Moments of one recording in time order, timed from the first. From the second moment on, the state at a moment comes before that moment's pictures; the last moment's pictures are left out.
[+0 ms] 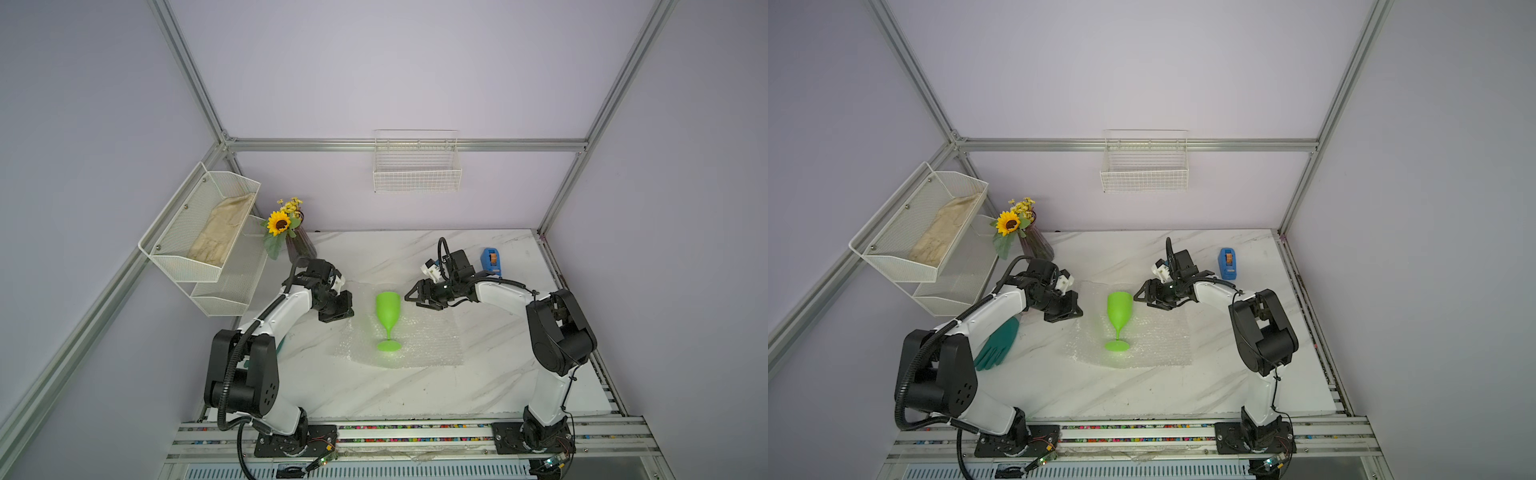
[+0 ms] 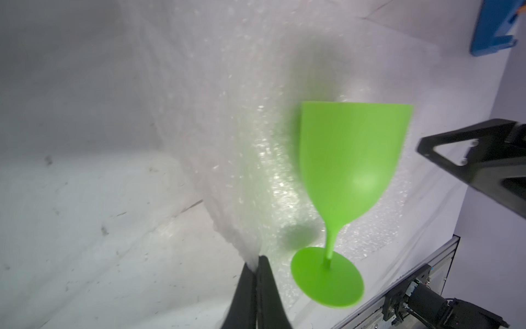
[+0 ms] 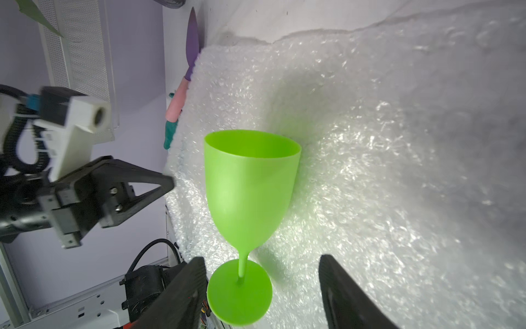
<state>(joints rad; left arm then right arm) -0.20 1.56 1.14 -0.76 0.42 -0.33 0.42 1.88 1.25 -0.29 -0.73 0.58</state>
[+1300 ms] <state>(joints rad) -0.49 1.75 1.33 -0.67 0.48 -0.31 0.49 1.96 1.39 -0.27 -0.64 0.66</state>
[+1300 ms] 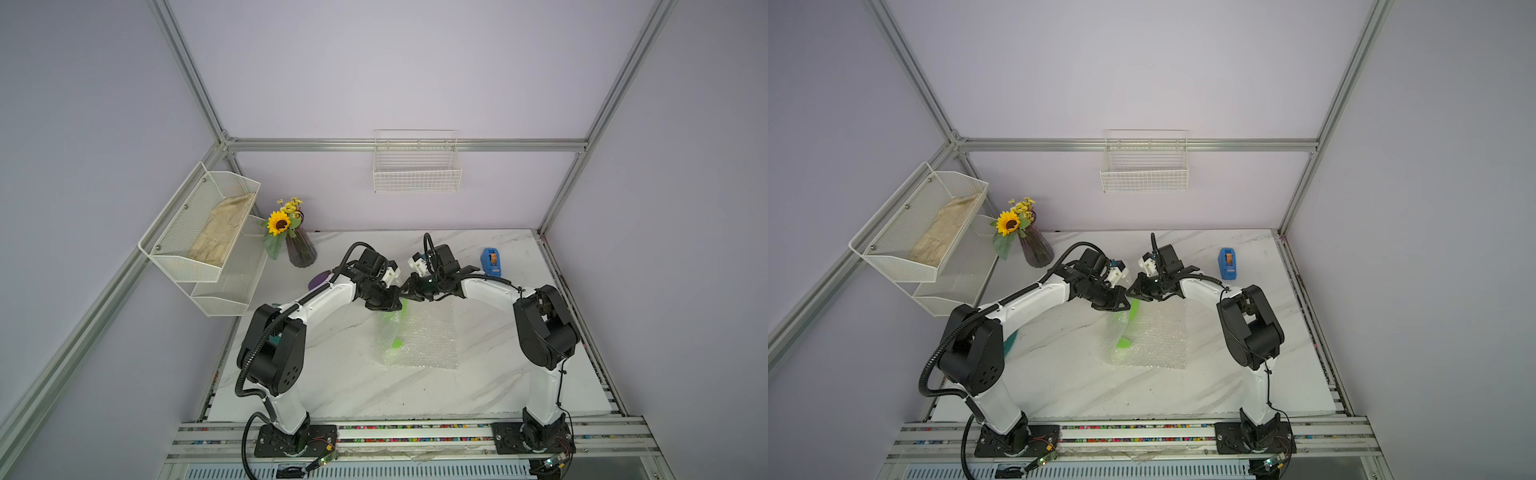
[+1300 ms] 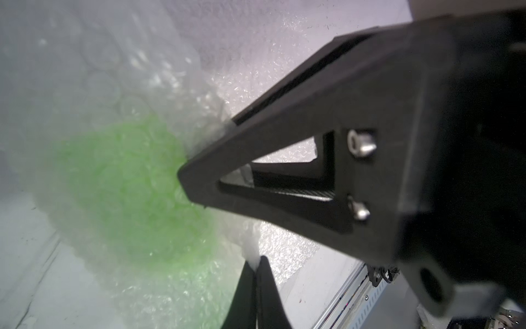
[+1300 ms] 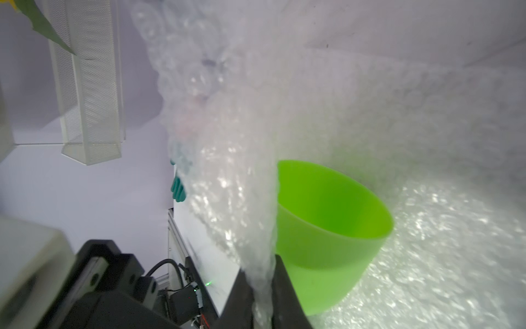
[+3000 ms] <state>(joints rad) -0.47 1.91 1.28 -0.52 0.36 -0.62 0.49 1.90 1.20 -0.26 -0.48 0.62</state>
